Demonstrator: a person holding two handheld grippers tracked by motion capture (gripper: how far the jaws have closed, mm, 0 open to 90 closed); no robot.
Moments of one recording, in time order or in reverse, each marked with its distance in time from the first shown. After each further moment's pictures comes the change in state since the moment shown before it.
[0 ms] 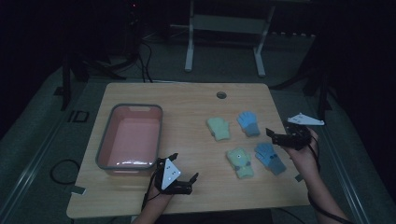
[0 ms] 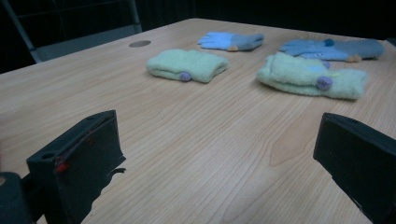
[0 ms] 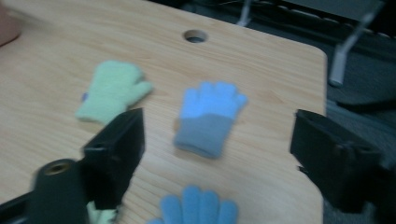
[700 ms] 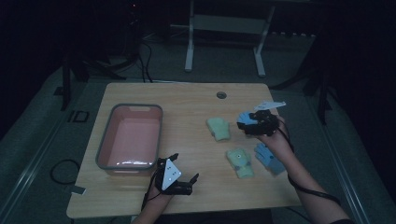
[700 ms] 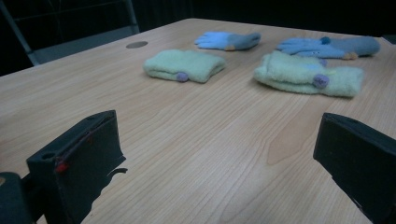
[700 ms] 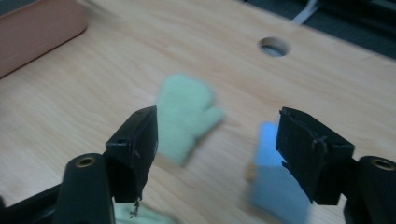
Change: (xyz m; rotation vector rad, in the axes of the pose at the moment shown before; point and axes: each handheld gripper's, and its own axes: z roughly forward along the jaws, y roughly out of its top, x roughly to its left) left arm 0.000 0.000 0.000 0.001 -0.012 0.008; right arm 0.052 0.049 0.064 0.106 0.212 -0.099
